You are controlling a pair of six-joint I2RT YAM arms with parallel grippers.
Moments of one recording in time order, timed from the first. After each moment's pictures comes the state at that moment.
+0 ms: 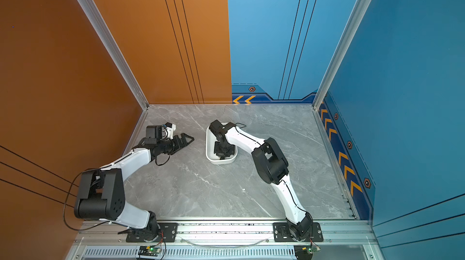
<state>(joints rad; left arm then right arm) 0.00 1.51 0.84 -0.11 0.58 -0.49 0.73 2.27 1.88 -0.98 -0.09 0.74</state>
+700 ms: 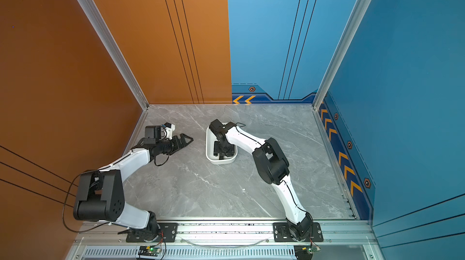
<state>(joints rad) 0.02 1.48 0.84 -0.16 0.55 -0.45 0.72 2.22 1.86 -0.97 -0.10 0.68</state>
